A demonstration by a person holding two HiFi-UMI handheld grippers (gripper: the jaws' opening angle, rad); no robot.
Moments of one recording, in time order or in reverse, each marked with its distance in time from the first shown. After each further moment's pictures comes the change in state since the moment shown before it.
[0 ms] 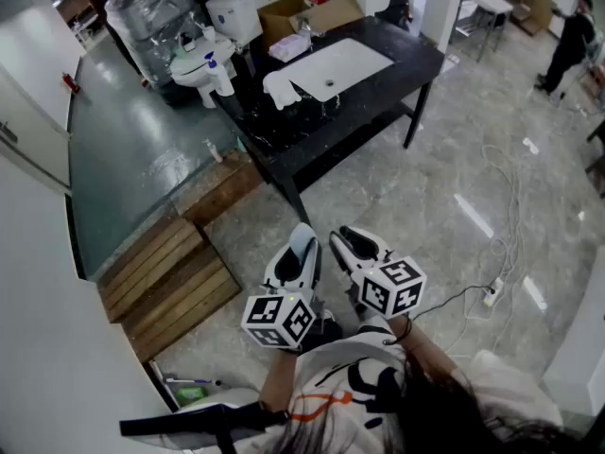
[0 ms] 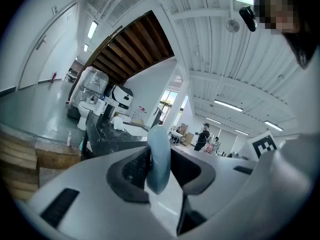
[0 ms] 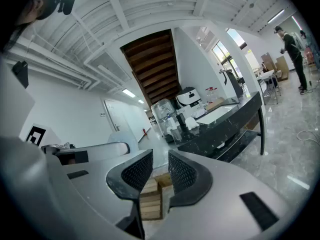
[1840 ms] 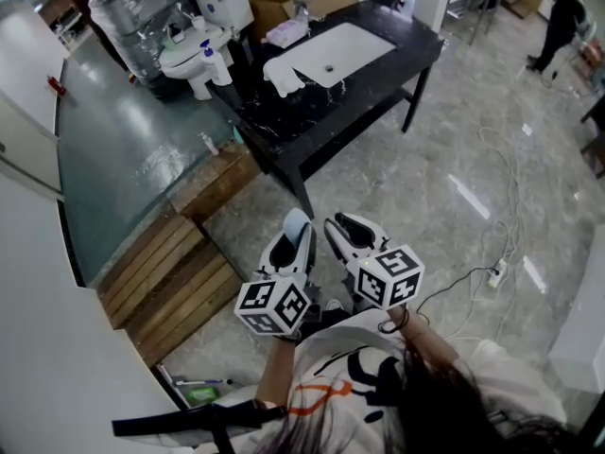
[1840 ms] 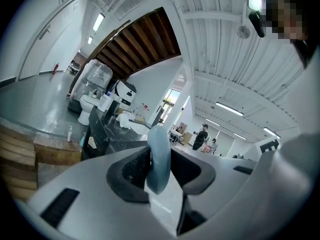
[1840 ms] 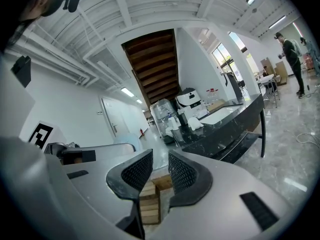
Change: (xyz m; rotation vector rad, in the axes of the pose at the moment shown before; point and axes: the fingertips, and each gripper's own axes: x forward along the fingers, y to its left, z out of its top) left arm 0.002 0.066 0.016 -0.058 0.033 -0.014; right arm 0.054 0.030 -0.007 -0.026 -0.017 -0.030
